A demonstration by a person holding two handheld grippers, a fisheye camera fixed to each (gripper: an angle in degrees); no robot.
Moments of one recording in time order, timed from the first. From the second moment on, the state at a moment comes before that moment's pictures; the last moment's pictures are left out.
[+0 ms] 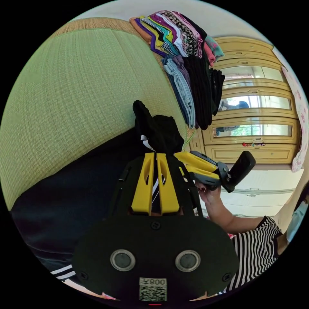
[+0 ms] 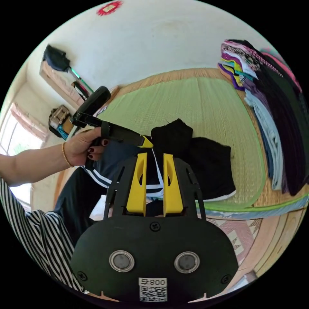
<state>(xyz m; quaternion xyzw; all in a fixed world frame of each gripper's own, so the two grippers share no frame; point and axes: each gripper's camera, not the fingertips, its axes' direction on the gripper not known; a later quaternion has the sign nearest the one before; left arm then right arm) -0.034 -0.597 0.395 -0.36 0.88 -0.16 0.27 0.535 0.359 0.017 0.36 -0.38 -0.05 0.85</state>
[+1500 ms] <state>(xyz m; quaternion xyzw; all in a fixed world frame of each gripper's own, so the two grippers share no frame) 0.116 -0.839 0.316 -0.29 0.86 0.05 0.43 0.707 0.468 0.188 0.33 -0.58 0.19 0.72</state>
